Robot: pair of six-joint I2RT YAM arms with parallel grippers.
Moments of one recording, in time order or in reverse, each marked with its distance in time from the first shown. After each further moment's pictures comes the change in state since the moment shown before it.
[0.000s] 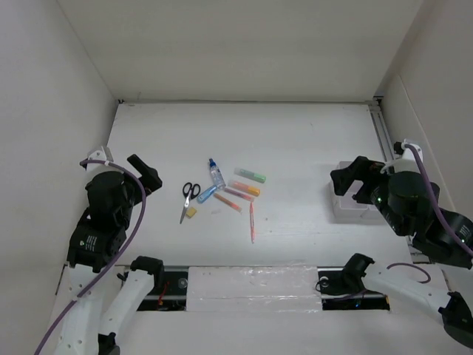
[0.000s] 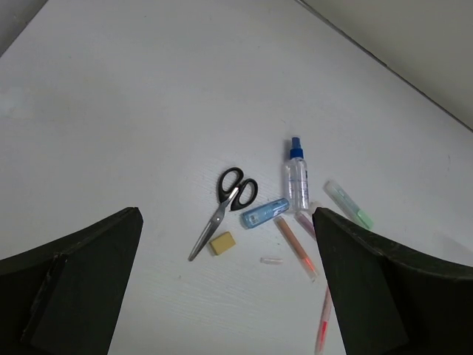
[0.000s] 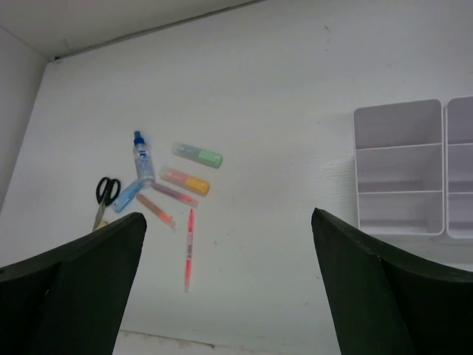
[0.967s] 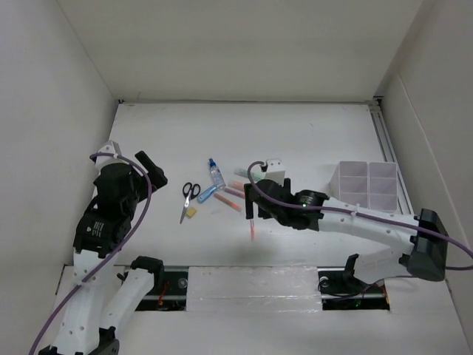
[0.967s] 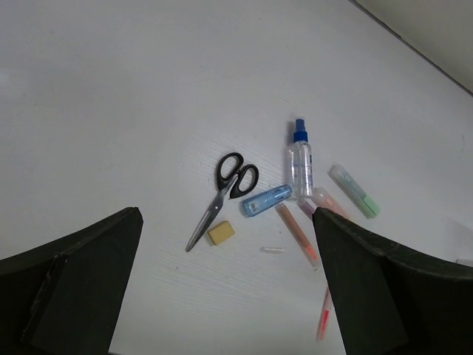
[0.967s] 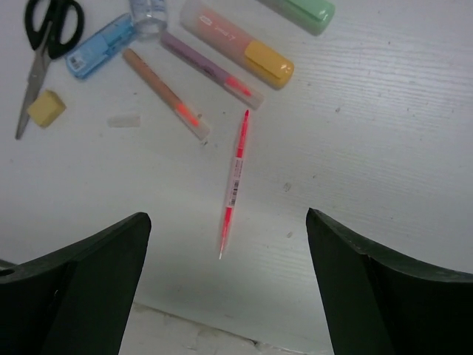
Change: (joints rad) left arm 0.000 0.072 -0.013 0.006 0.038 -0.014; right arm 0.325 0.634 -0.233 0.385 -0.042 0.163
